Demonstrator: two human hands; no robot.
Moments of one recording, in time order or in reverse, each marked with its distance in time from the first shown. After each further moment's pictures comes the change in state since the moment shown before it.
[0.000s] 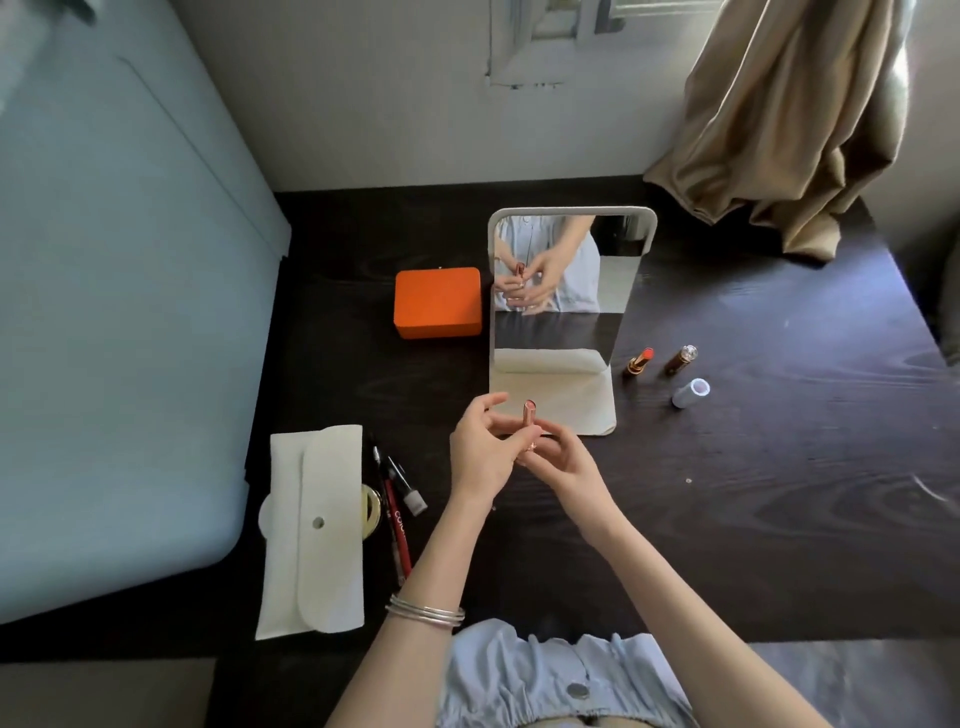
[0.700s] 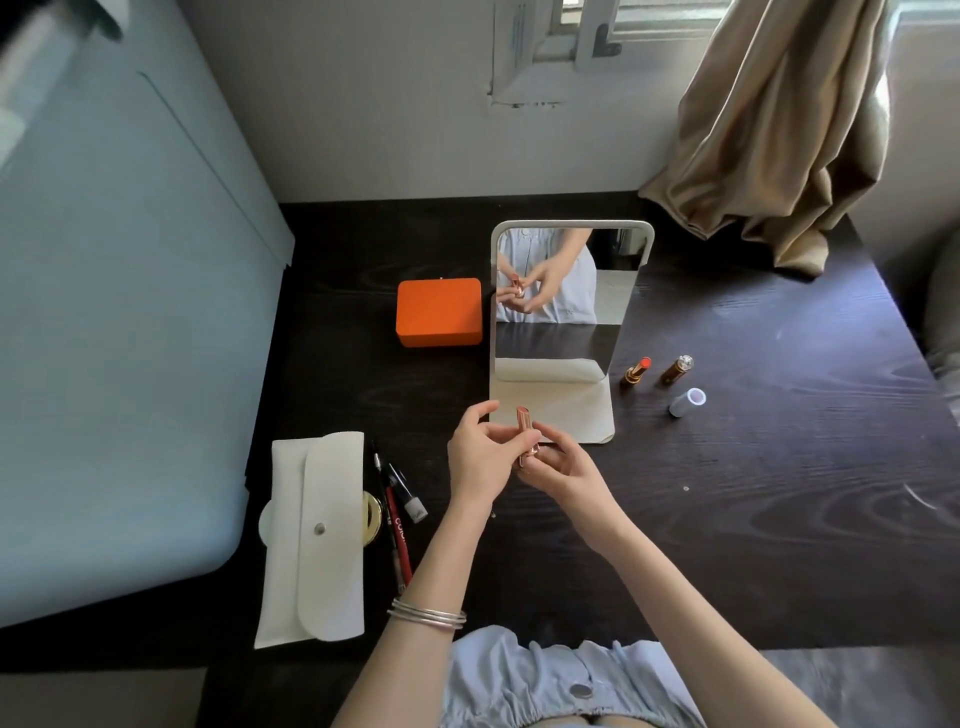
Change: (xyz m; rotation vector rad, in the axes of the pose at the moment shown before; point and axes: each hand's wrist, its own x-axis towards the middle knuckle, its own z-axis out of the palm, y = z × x) left_hand 0.000 0.001 -0.003 -0.007 0.025 -0.070; right_hand 0.002 -0.001 -0.003 0.068 -0.060 0.043
